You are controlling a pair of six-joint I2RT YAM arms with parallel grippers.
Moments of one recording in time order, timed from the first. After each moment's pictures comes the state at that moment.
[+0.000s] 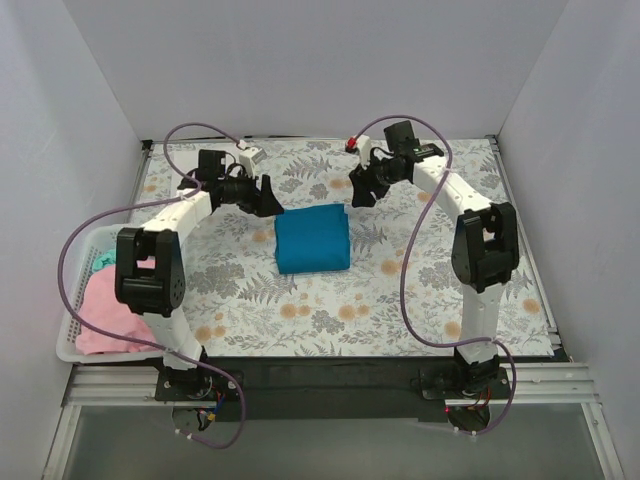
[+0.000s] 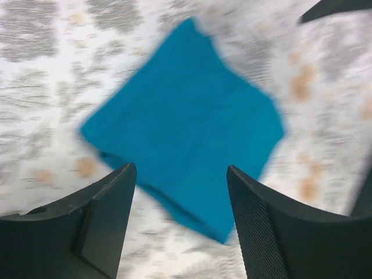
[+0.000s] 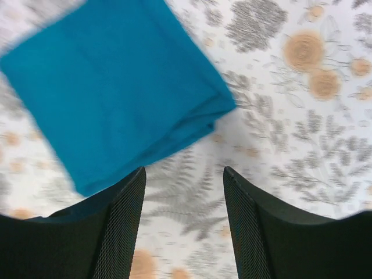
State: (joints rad) left arm -0.12 1.84 1.31 -0.29 0.76 0.14; right arm 0.36 2.07 1.79 -0.69 -0.58 -0.55
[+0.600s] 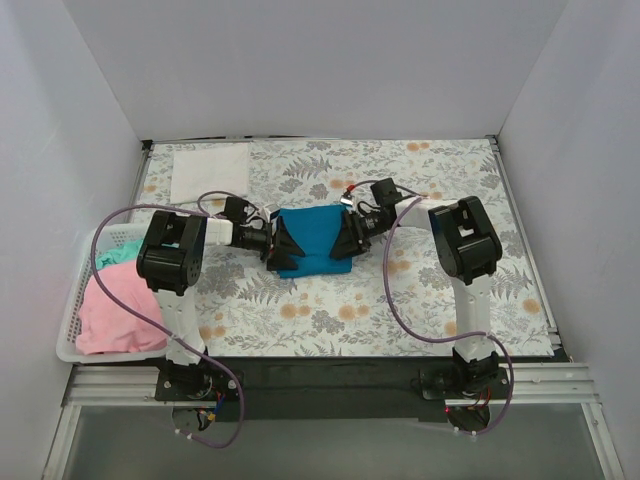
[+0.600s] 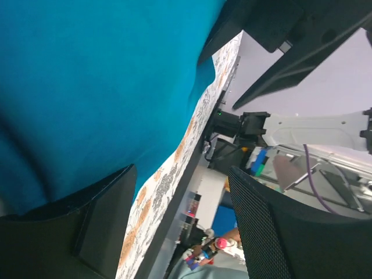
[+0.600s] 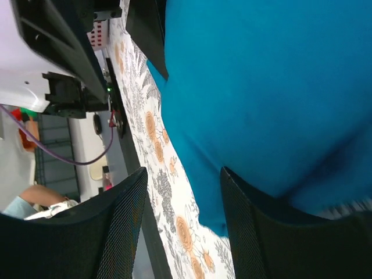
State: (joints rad) left arm -0.19 2.02 1.02 -0.11 1.12 -0.53; right arm 0.41 2.17 1.36 -0.35 -1.12 0.17
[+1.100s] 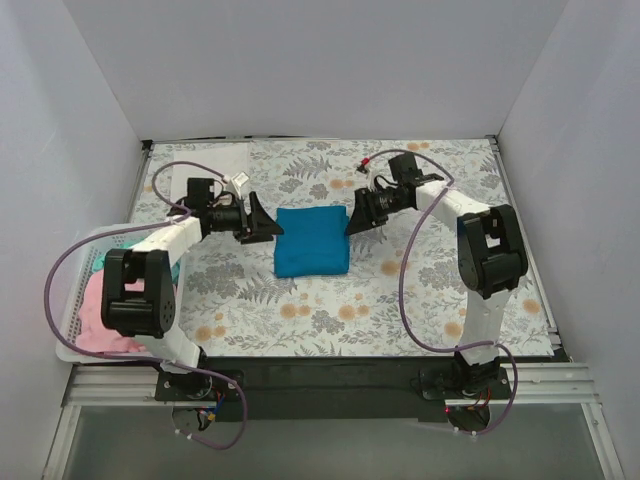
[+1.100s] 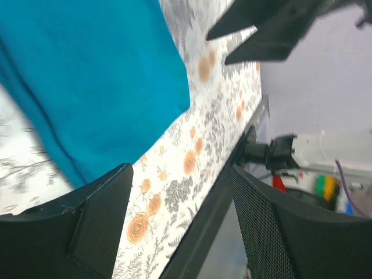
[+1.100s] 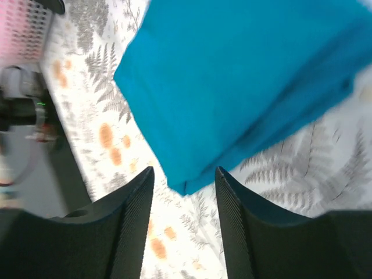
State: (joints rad) left arm -0.08 1.66 1.00 -0.22 1.01 -0.38; right arm 0.32 1.99 1.40 -0.49 -0.93 0.00
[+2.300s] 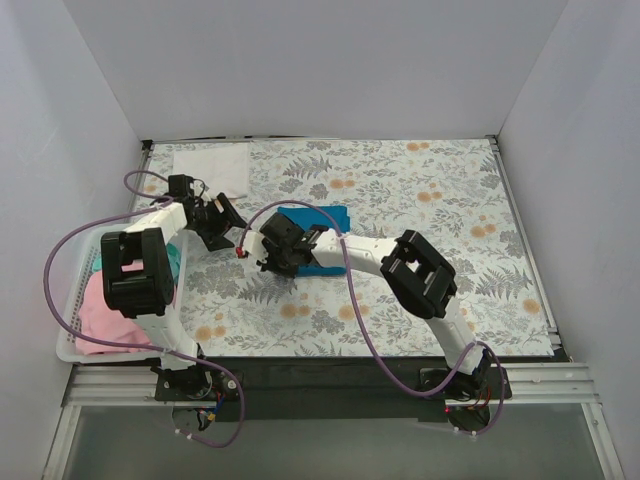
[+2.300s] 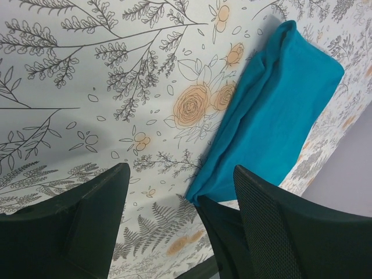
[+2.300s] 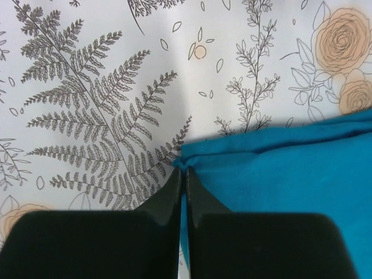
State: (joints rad) left arm 0.09 1.80 1.14 -0.47 0.52 -0.54; right arm 1.03 2.17 1.62 -0.41 -0.14 -0.44
